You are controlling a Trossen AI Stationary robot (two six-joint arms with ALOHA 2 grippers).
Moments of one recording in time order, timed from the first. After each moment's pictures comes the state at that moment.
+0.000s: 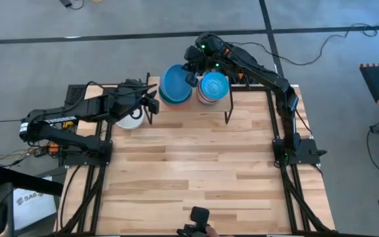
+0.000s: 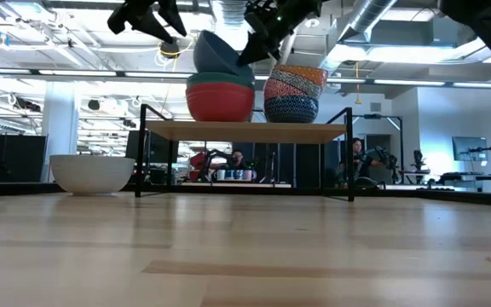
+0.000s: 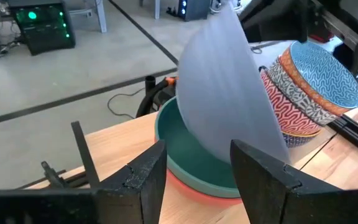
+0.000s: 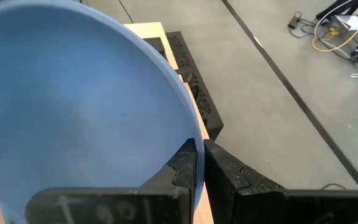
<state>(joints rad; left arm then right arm) 0.17 1.09 1.13 -0.46 -0.74 -0.46 -0.54 2.02 2.22 -0.78 -0.12 -0.24</state>
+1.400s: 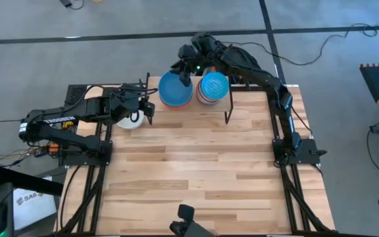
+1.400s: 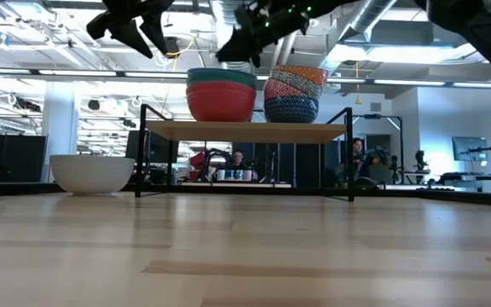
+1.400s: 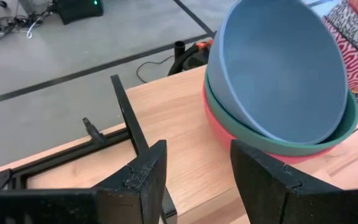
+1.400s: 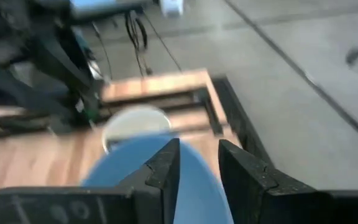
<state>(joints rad) 0.17 1.08 1.13 -0.73 -0.77 -0.60 -0.56 2.10 2.22 -0.58 -0.38 -0.13</state>
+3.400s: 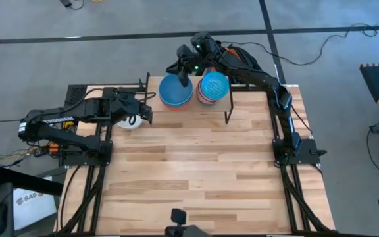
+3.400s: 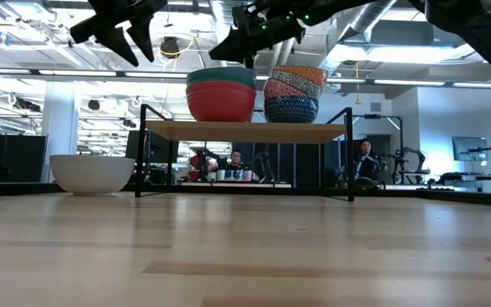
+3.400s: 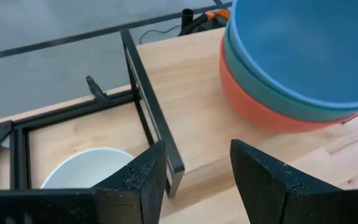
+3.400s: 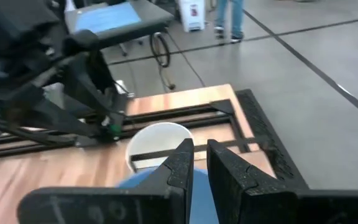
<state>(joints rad) 0.15 1.07 1.13 -0.89 -0.71 -0.80 -0.55 2.10 2.17 -0.42 -0.50 -0.05</state>
